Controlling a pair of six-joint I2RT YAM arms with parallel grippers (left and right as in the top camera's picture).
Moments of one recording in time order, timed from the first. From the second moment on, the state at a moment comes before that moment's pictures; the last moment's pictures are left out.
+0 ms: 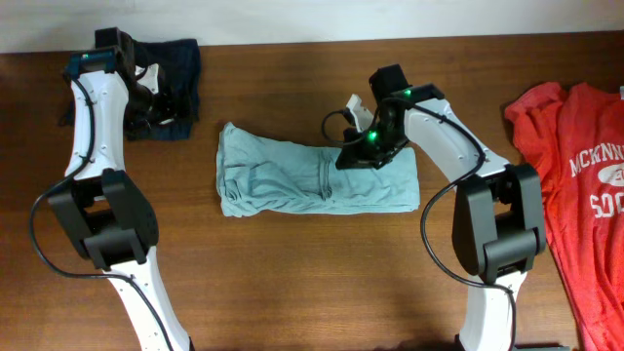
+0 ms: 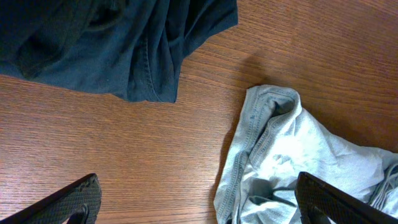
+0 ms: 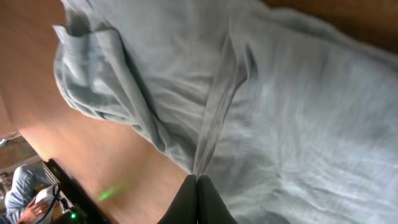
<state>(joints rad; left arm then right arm) 0.17 2.32 2.20 -1.29 0.24 -0.08 0.26 2.12 1.66 -0.97 -0.63 0.10</state>
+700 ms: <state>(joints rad) 0.17 2.32 2.20 -1.29 0.24 -0.08 0.32 2.12 1.34 -0.74 -0.69 0.23</state>
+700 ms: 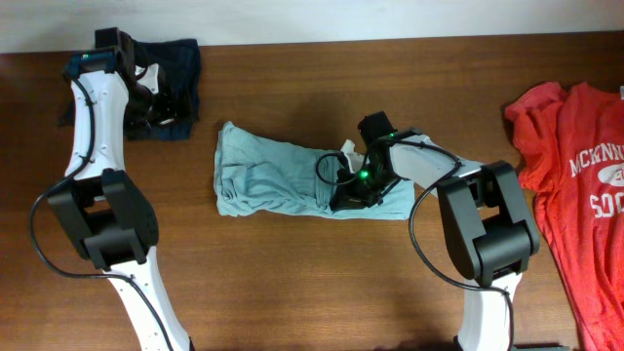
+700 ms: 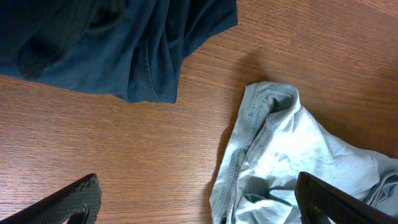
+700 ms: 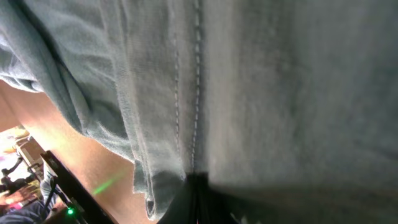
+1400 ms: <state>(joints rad) 0.17 2.32 2.20 -1.29 0.24 -0.08 -0.03 1.89 1.51 -1.08 -0.44 0.09</state>
